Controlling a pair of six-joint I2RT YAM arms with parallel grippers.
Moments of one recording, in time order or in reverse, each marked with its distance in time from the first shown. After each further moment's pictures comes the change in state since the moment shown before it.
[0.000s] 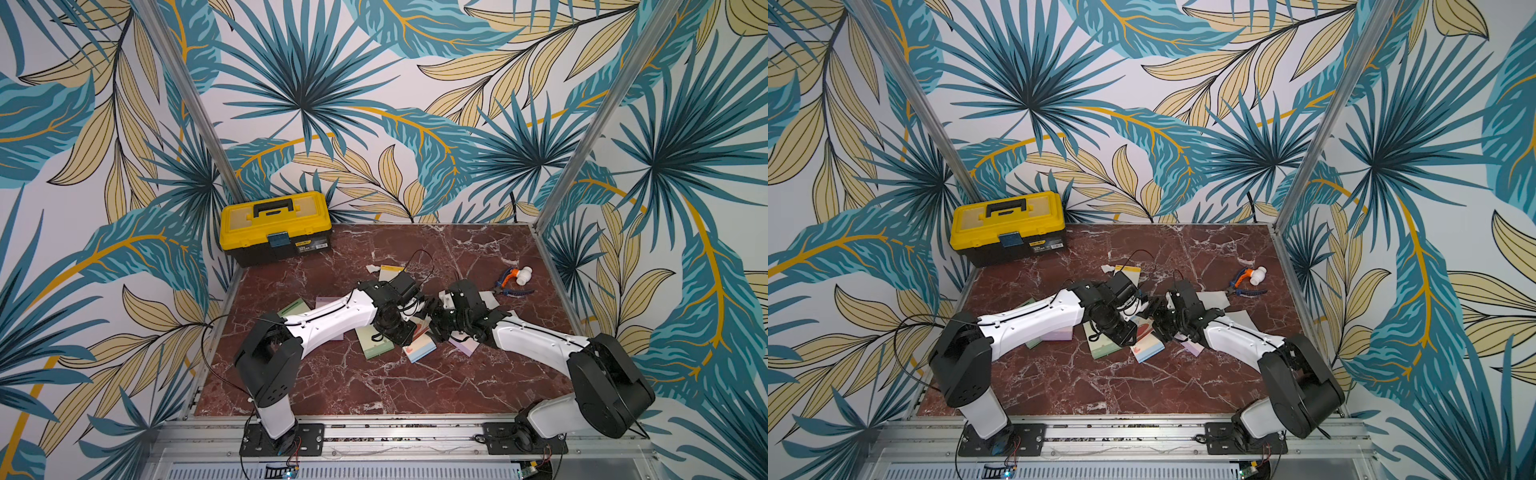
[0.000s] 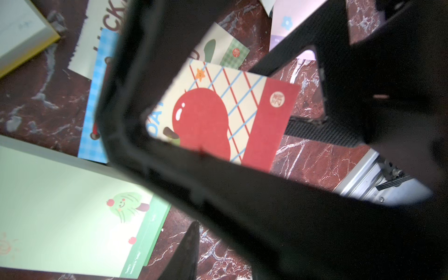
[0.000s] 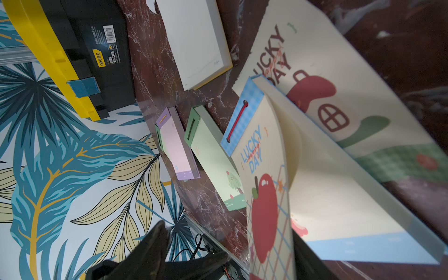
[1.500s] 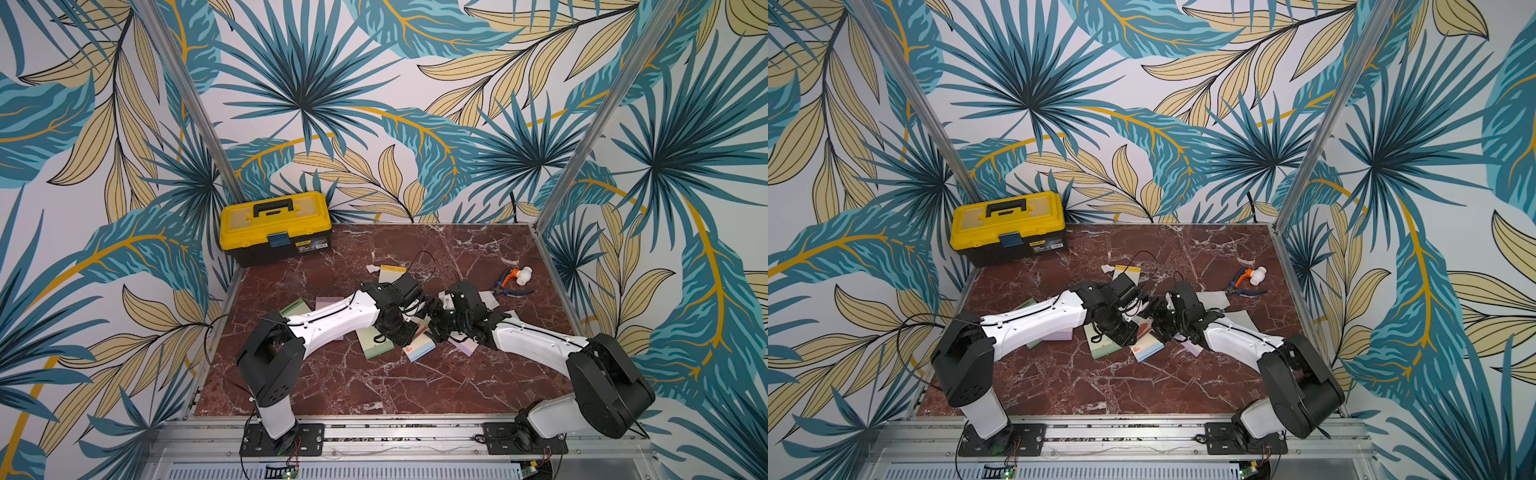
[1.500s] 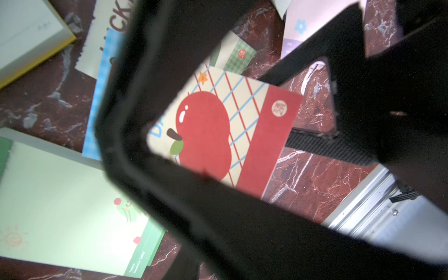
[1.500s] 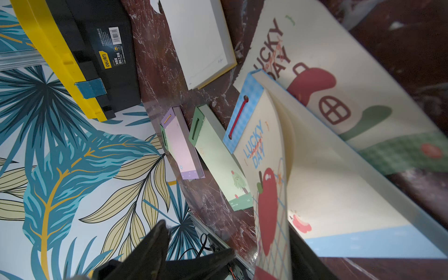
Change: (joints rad) left arm -0.021 0.010 0.006 0.003 -0.069 -0.037; right arm 0.005 -0.001 -0.016 0.047 -0.004 0.034
